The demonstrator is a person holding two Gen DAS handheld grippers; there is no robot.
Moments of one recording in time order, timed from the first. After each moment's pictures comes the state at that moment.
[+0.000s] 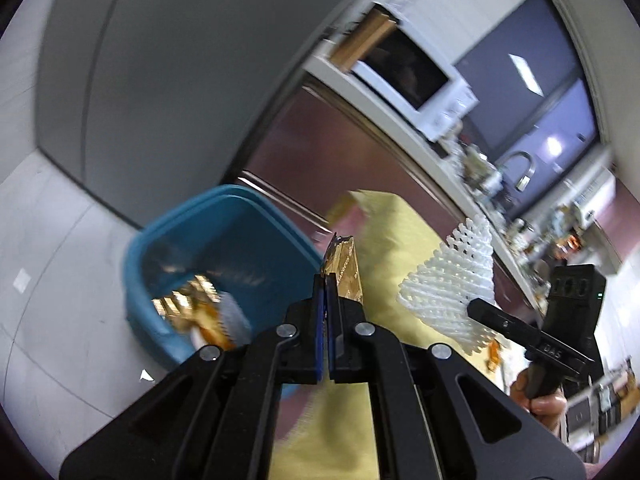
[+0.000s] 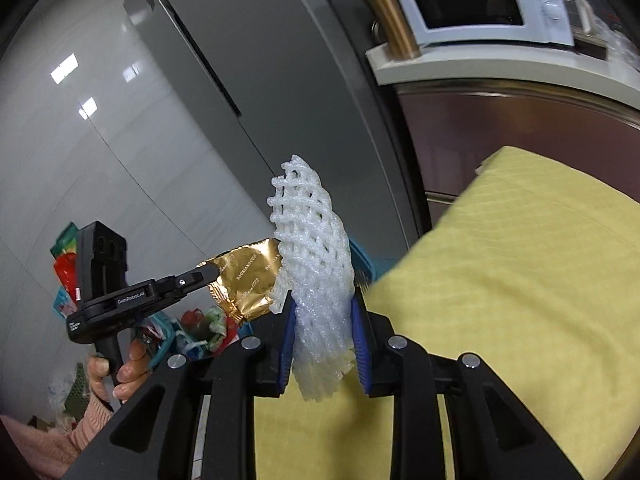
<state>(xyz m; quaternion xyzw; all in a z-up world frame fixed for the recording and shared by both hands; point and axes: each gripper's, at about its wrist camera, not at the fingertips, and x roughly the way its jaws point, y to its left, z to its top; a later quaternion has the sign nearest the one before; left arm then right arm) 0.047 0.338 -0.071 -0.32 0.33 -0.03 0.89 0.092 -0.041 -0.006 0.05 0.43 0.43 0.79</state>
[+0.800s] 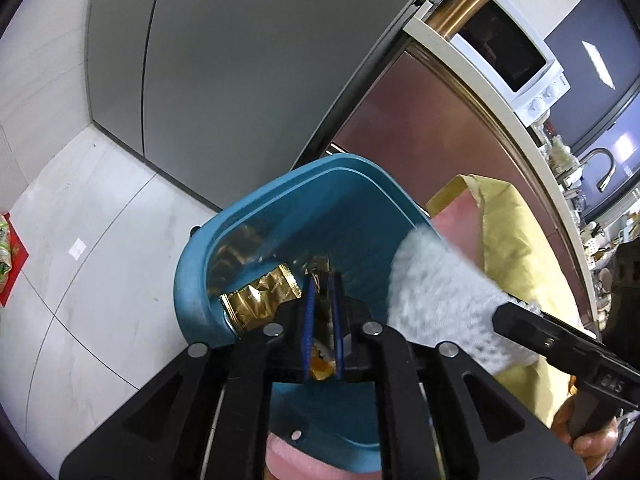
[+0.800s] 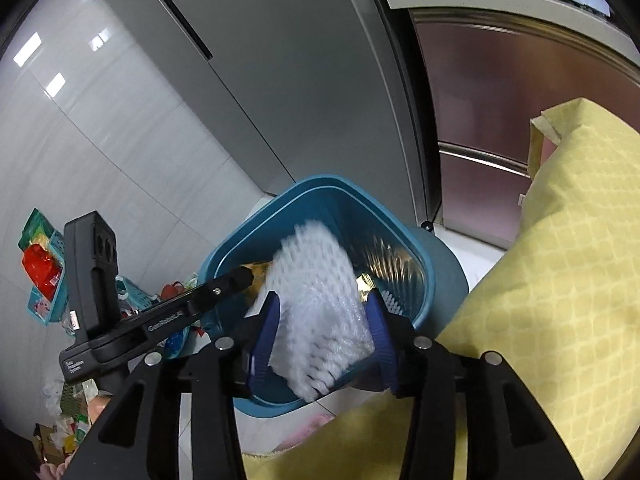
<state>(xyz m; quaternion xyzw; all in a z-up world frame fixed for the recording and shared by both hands) 0.106 0.365 -0.151 -0.30 0.41 0.08 0.86 0.105 0.076 -0.066 0.01 0.51 0.39 0.77</state>
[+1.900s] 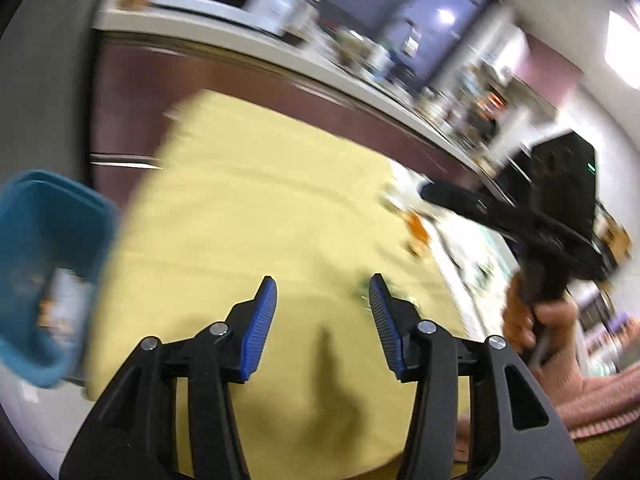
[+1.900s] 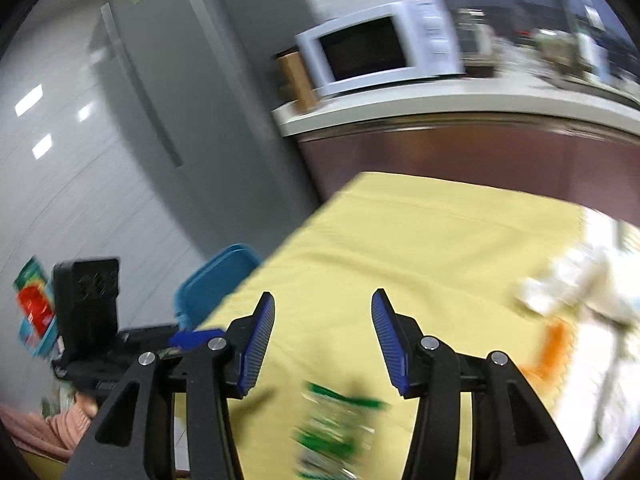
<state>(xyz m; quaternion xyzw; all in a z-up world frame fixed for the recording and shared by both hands) 0.076 0.099 -0.073 -0.16 0.40 -0.29 0.86 0.047 -0.189 0.018 0.08 0.38 0.29 0.88</state>
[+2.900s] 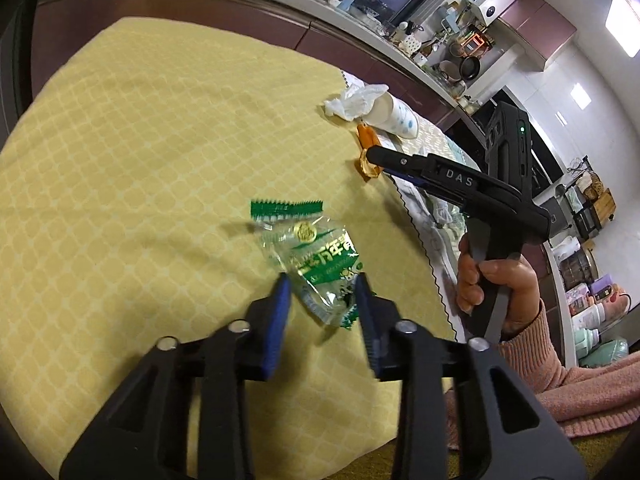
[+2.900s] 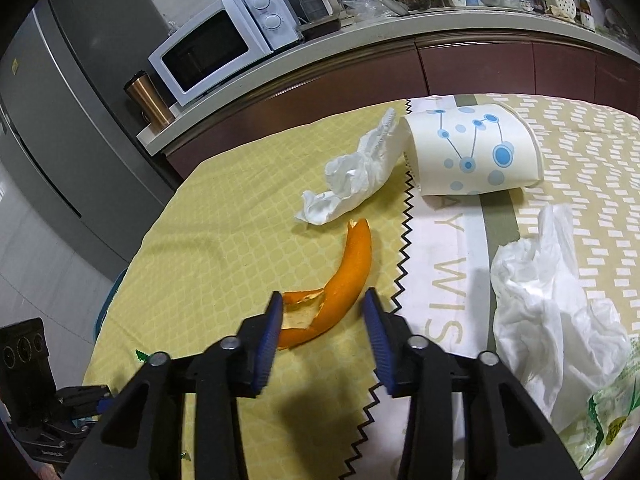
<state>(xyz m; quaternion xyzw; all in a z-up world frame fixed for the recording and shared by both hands) 0.083 0.007 -0.108 -0.13 0.49 -0.34 0.79 0.060 -0.301 -0.062 0.17 0.43 0.12 0.88</state>
